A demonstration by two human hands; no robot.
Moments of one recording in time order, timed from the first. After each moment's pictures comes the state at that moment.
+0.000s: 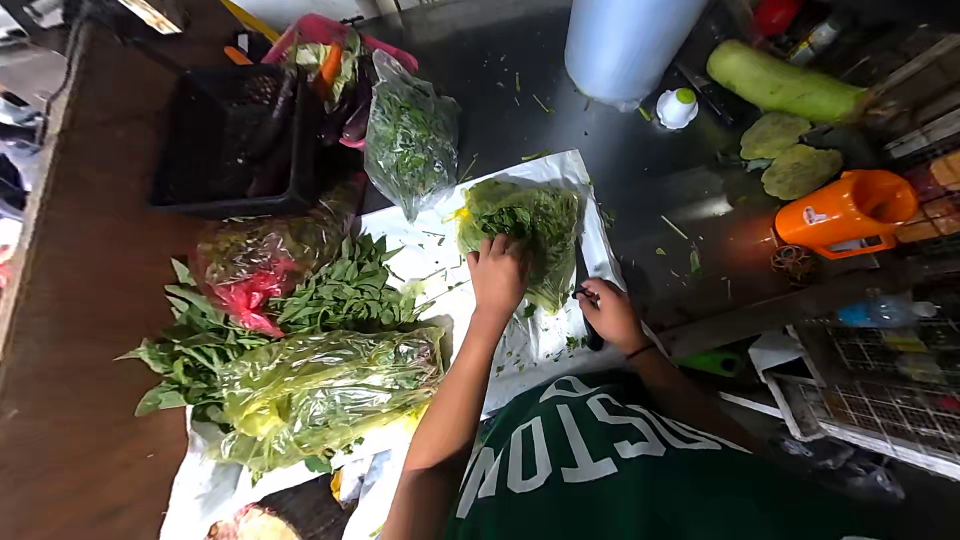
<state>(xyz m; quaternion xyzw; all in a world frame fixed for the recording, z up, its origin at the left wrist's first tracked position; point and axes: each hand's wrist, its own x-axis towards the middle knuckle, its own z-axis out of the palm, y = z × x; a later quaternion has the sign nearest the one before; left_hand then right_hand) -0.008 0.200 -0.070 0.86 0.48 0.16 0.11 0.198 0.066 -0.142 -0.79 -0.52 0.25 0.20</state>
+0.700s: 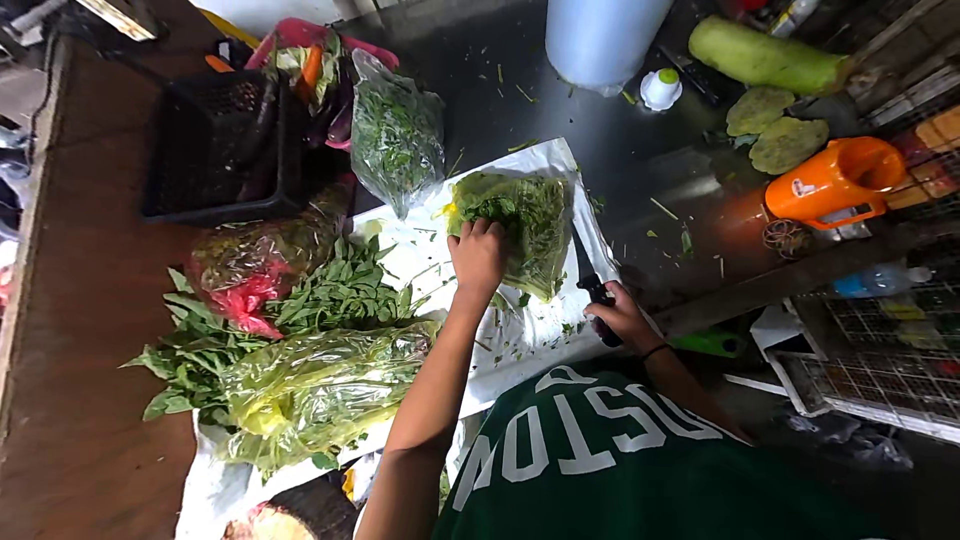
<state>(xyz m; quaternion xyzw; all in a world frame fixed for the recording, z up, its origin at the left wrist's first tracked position) -0.007 0.227 -0.072 0.85 0.51 0.06 0.09 0.210 0.015 -0.149 -0.70 -0.22 0.55 0.40</state>
